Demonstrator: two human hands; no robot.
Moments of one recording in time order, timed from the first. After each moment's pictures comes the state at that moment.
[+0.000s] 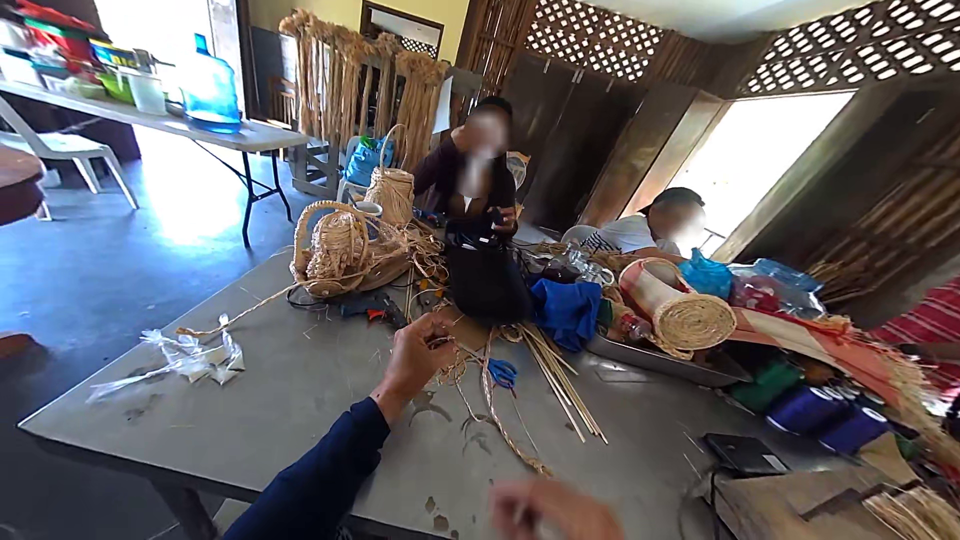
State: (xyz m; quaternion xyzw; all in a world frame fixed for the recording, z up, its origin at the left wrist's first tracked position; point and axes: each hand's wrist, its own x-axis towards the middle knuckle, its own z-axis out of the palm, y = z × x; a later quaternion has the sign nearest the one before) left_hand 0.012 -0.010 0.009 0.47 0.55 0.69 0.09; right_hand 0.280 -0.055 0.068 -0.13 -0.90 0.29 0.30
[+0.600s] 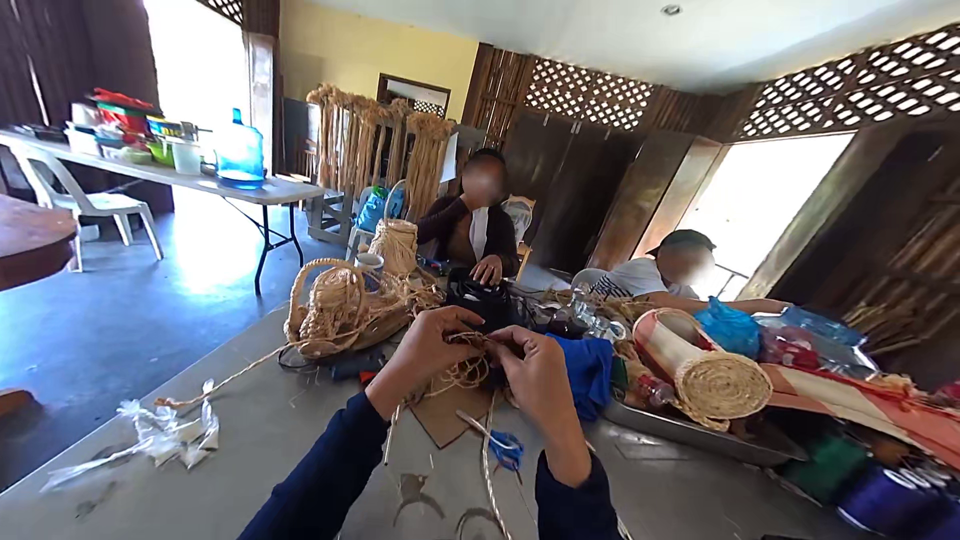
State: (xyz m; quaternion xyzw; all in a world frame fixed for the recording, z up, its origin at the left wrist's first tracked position) left_hand -0.019 0.014 0.127 0.57 0.51 0.62 0.16; right_hand 0.136 0.105 0.143 -0.17 -0.85 0.25 0.44
